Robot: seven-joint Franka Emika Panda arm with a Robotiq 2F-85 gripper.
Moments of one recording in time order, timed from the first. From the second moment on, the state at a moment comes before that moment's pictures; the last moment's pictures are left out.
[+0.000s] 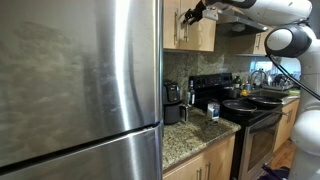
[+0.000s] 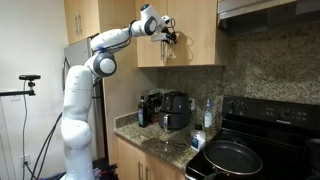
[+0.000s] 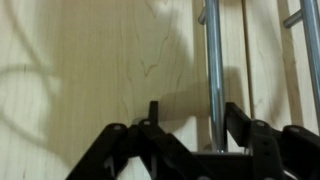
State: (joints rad) arm 0.03 0.16 0.08 -0.93 0.13 2.18 -0.16
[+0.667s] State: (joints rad) arm 0.05 0.09 0.09 -1.11 0.13 2.22 -0.11
